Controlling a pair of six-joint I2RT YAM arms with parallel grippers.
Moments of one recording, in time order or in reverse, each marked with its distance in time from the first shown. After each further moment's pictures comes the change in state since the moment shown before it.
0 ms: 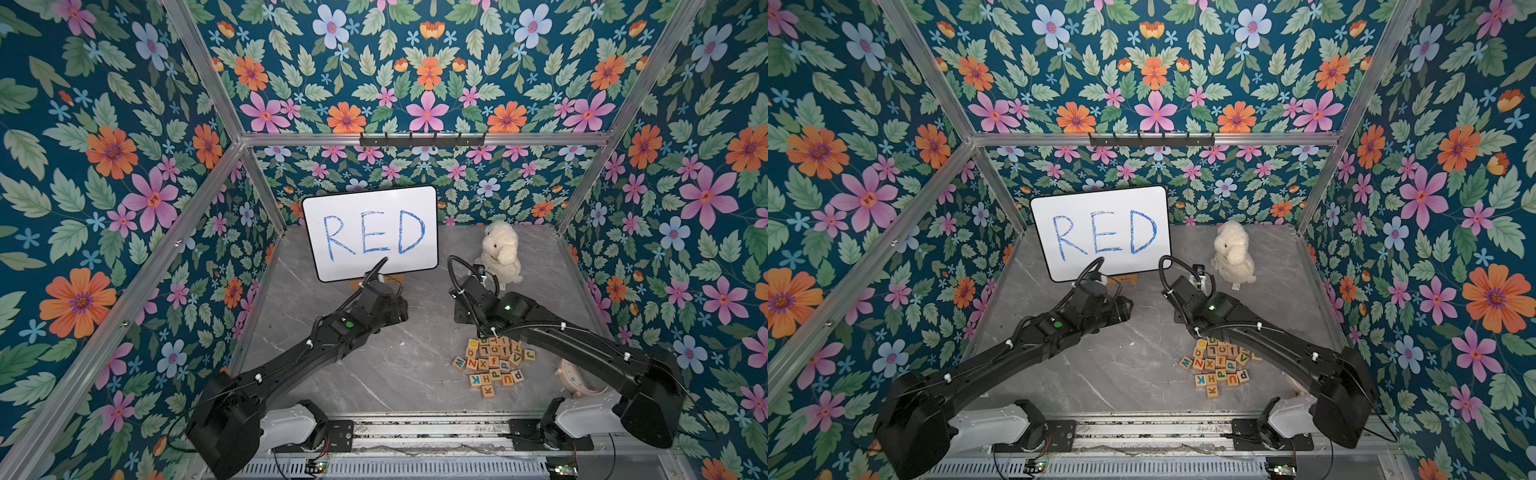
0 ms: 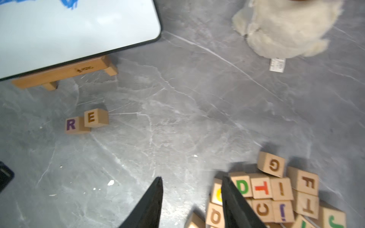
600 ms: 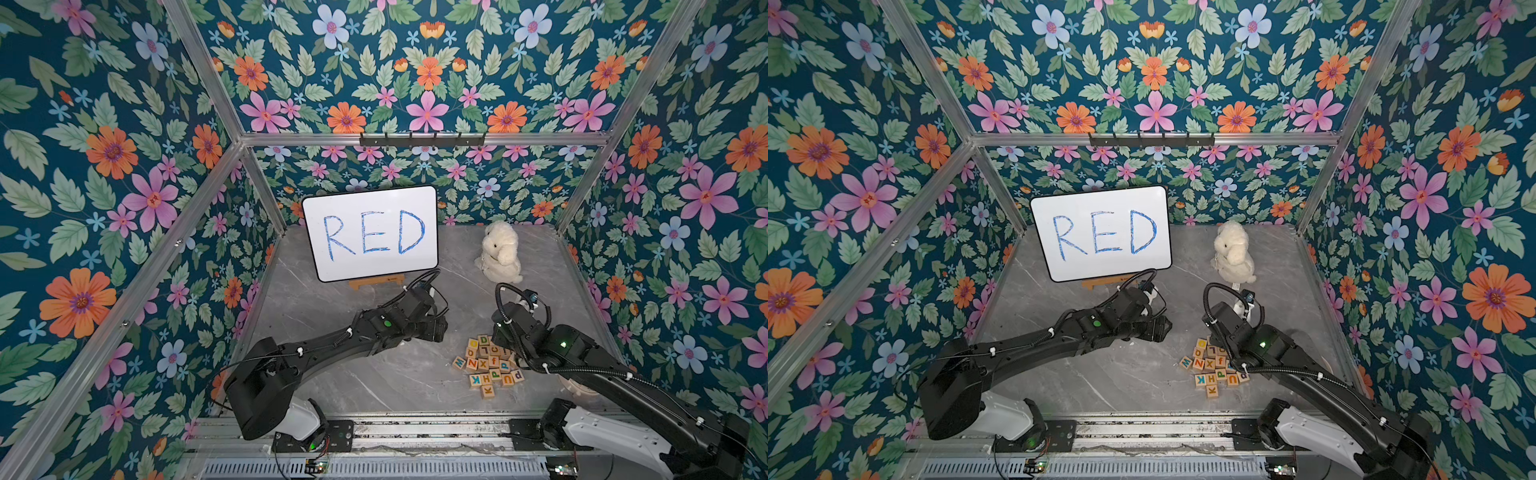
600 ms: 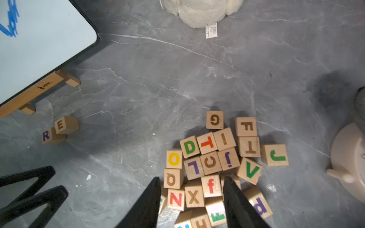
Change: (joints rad) left arm -0.164 0.175 0.096 0.006 0.121 0.148; right arm -0.026 -0.377 -0.239 -0.182 -0.013 0.203
